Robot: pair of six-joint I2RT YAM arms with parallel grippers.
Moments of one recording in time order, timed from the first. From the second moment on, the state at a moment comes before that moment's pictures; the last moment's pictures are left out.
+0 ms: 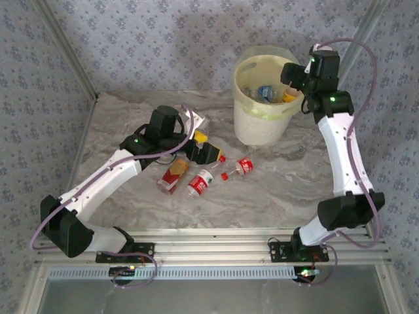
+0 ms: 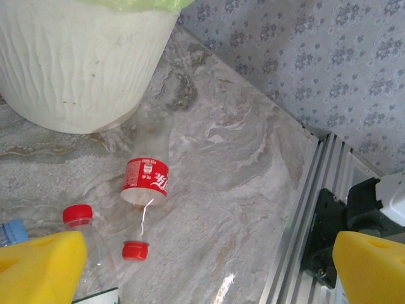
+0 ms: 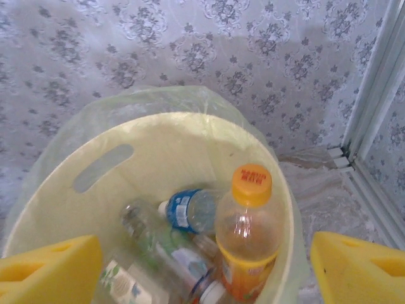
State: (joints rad) left arm -0.66 1.36 1.27 -0.49 0.55 -0.14; right arm 0.09 1.49 1.79 -0.67 0.12 0.25
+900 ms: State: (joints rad) left arm -0.83 1.68 1.48 -0.72 0.31 -0.04; right arm 0.09 0.78 1.00 -0.90 -0.34 0.41
